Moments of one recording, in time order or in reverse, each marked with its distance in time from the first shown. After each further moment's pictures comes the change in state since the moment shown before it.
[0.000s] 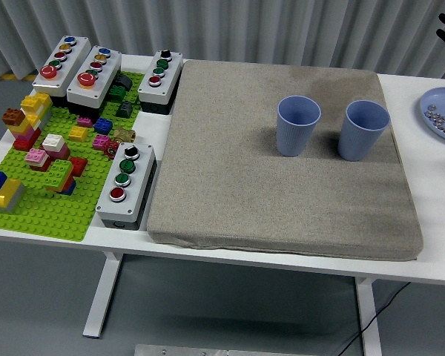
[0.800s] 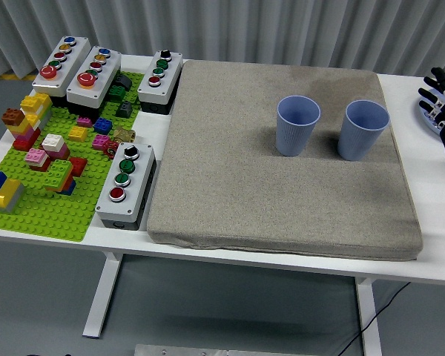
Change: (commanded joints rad) left arm -0.012 -0.011 -0.011 0.000 0.034 -0.008 0.000; right arm -0.332 -0.041 -0.038 0.224 -0.075 0.018 0.055
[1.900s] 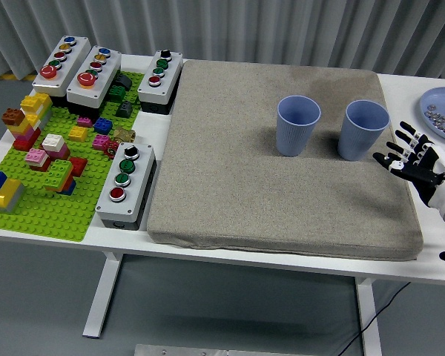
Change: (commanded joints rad) left arm -0.001 -0.010 0.037 0.000 -0.015 -0.007 -0.001; right arm -0.080 0.031 -0.025 -0.104 -0.086 0.157 -0.009
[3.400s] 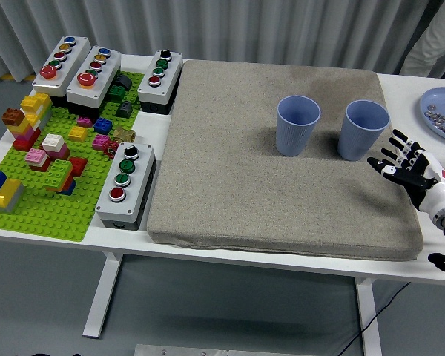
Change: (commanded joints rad) left arm -0.012 -0.004 0.040 0.000 -0.022 -0.007 -0.001; right arm 0.040 0.031 -0.044 -0.106 0.003 -0.007 0.043
